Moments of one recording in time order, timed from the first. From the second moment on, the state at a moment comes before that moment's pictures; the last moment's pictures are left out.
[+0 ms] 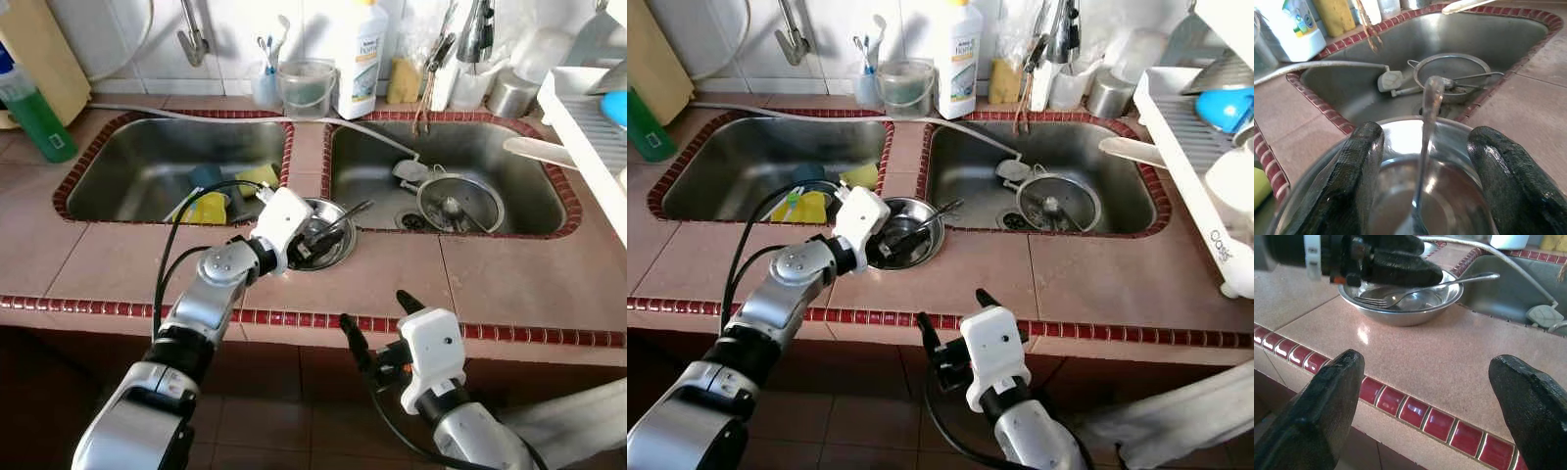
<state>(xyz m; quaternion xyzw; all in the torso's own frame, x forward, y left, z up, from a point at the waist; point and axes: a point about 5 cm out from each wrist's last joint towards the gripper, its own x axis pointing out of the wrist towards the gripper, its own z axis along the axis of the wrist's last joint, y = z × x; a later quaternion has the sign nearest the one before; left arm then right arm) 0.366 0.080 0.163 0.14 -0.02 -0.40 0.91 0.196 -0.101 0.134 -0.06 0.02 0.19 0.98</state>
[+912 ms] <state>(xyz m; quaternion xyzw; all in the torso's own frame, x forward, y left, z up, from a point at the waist) 0.377 0.080 0.164 0.21 0.06 -0.42 0.88 0.194 -0.098 0.138 -0.06 0.02 0.20 0.98</state>
